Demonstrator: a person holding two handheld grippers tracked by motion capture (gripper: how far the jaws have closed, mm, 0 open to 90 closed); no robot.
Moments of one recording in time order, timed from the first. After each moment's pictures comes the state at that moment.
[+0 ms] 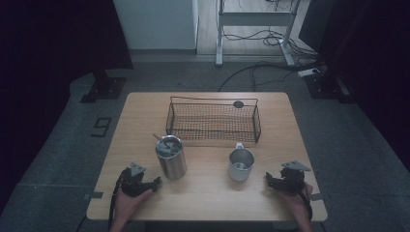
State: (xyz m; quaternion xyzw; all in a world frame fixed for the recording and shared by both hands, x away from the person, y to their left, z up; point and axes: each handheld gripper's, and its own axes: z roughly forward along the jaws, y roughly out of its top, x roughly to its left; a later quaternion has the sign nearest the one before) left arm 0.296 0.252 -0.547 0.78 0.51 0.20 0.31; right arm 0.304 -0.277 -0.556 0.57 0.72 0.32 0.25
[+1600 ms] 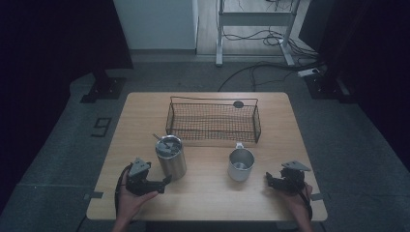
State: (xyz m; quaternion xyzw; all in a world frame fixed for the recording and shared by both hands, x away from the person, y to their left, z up) left arm 0.282 0.222 -0.491 0.77 0.44 0.17 0.43; right arm 0.304 -0.277 -0.556 0.57 0.72 0.32 0.24
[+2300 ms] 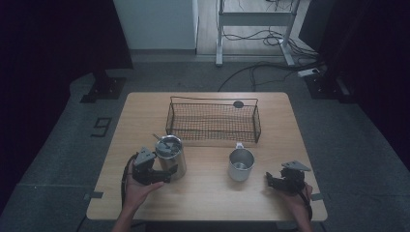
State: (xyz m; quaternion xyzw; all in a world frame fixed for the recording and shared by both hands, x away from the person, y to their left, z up) left arm 0.307 0.206 -0.475 0.77 0.42 0.17 0.45; right arm 0.304 -0.278 -0.556 0.57 0.72 0.32 0.25
